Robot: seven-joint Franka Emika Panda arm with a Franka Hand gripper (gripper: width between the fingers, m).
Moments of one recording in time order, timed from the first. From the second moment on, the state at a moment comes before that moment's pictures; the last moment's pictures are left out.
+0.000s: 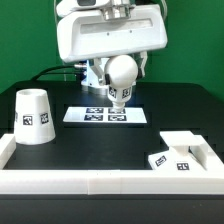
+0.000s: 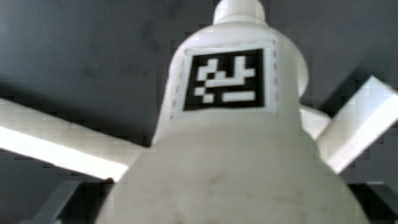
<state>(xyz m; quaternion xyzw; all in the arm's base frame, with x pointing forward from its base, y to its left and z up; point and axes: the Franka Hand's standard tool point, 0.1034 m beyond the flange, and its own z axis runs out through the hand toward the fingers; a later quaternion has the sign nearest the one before) 0.541 0.008 0.150 -0.96 -0.25 -0.12 0.06</state>
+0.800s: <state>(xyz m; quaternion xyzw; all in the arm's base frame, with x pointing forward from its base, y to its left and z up) 0.583 0.017 0.160 -0.94 -0.27 -0.19 0.03</state>
